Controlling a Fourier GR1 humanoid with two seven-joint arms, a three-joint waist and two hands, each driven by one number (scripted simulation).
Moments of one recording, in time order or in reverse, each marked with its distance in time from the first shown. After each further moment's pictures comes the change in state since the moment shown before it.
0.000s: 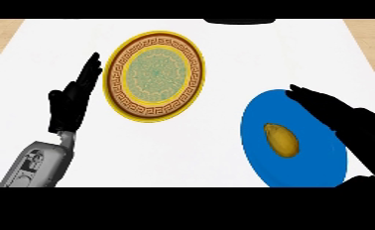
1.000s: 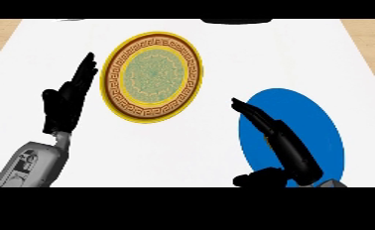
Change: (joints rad) left arm 0.002 0.046 -0.024 -0.002 0.050 0.035 -0.001; right arm 0.064 0.419 0.229 0.387 0.065 -0.456 -0.563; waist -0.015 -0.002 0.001
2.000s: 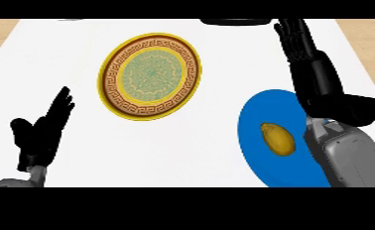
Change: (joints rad) left arm 0.234 0.063 0.048 0.004 0.136 0.002 -0.043; right arm -0.308 0.161 -0.340 0.078 -0.349 -0.060 0.037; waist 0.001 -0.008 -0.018
